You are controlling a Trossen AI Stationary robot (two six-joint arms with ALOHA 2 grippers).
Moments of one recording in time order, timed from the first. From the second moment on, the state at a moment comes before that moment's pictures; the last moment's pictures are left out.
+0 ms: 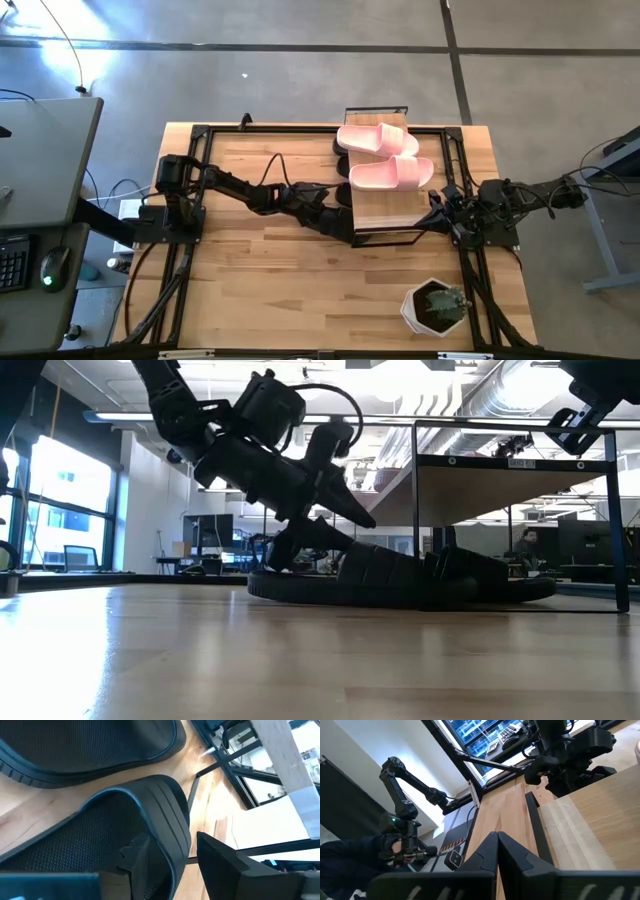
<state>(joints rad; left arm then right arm) 0.17 1.89 0.89 0.49 0.12 -0.84 0.23 0.21 0.35 -0.26 -0.08 0.59</state>
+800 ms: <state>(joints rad) 0.17 1.54 0.89 -0.19 -0.09 -0.56 0.23 0.21 0.35 -0.27 -0.08 0.62</state>
